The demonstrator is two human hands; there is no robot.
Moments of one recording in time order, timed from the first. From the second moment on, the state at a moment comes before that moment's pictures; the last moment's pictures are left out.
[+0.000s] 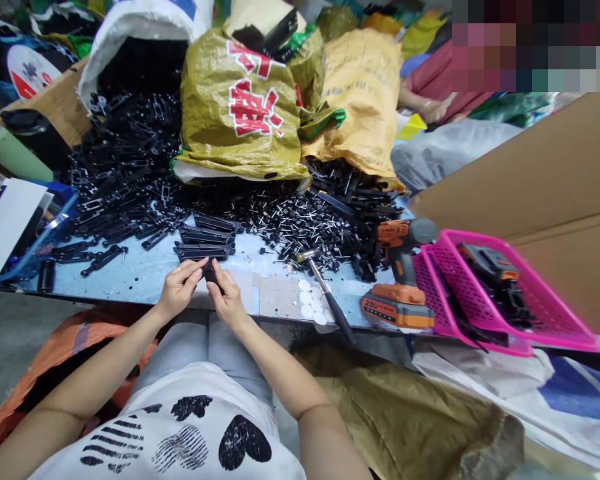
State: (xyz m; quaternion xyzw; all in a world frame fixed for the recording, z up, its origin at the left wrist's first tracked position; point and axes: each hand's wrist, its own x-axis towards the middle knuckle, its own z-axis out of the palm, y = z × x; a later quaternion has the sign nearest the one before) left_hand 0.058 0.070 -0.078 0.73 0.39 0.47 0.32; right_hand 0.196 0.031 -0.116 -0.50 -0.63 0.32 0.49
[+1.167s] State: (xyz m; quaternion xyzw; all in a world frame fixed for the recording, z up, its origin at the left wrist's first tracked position) left_hand 0.052 0.073 -0.104 0.93 0.33 0.13 0.05; right_hand 0.452 0.060 -0.078 -0.92 -0.38 -0.02 0.07
